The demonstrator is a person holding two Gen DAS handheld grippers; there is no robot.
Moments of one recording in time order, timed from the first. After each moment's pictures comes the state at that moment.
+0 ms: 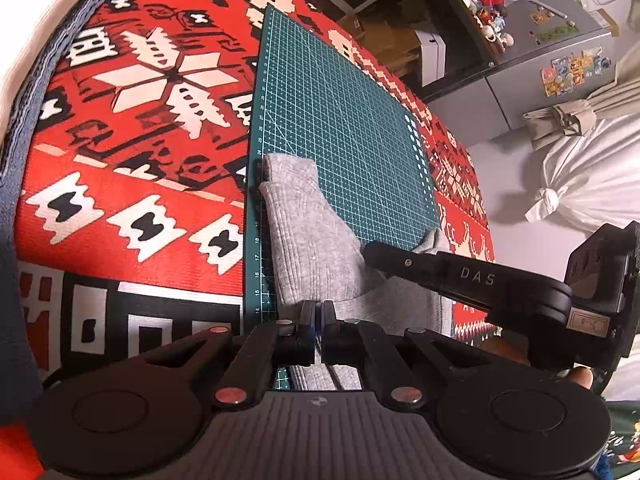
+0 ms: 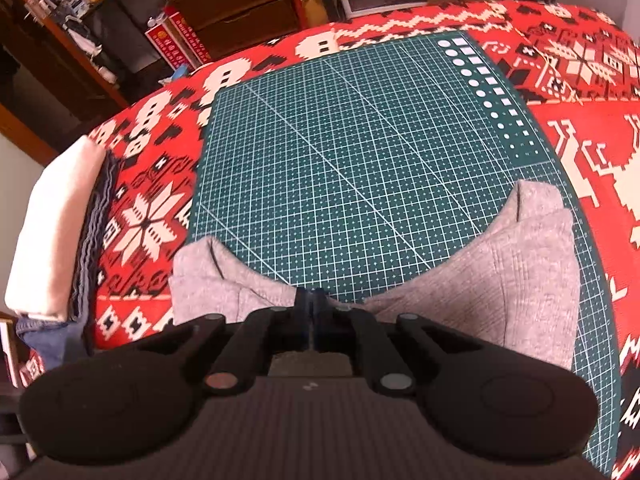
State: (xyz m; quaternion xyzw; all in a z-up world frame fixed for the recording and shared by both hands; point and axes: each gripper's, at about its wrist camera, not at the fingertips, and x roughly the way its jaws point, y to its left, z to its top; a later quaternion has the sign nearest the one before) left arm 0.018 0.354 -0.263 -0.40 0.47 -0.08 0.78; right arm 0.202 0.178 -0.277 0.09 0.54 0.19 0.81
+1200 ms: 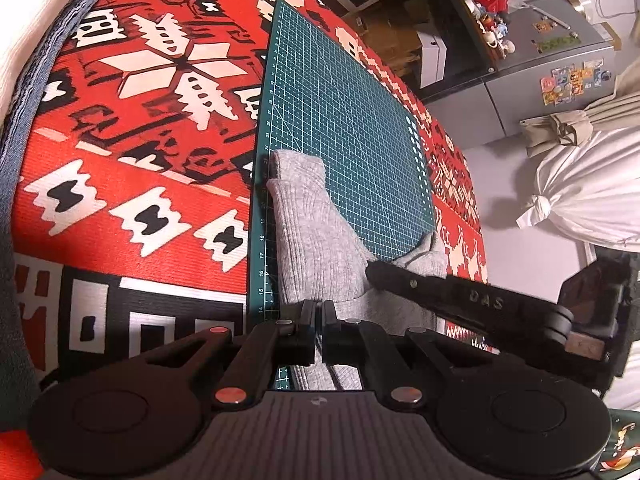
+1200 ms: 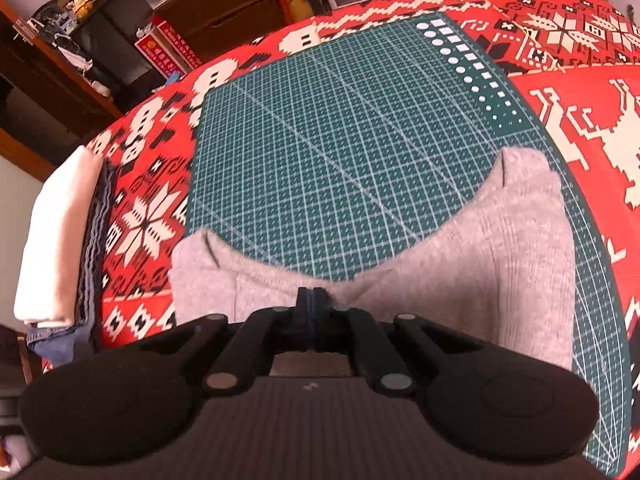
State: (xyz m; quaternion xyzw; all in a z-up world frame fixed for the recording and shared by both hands) left arm 0.019 0.359 -0.271 -0.42 0.47 -0.09 0.77; right arm 0.193 0.168 -0.282 0.11 0.55 0.17 0.81
